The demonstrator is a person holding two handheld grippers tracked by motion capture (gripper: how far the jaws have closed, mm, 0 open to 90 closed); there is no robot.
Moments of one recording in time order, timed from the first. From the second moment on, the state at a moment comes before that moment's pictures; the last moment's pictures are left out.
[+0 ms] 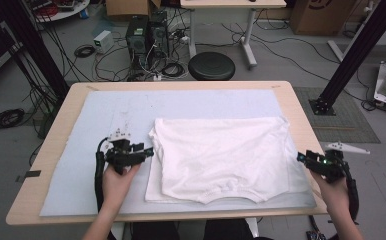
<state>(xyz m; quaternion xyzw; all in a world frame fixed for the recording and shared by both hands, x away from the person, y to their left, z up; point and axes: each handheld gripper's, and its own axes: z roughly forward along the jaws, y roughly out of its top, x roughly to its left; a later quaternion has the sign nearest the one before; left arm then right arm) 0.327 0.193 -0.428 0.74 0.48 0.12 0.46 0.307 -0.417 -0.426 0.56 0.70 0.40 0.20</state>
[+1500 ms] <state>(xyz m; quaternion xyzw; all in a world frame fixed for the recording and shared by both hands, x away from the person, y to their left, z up) 0.250 0.194 -0.429 0.75 0.44 0.09 0.48 0.192 -0.437 -0.425 0.52 0.70 0.44 0.22</state>
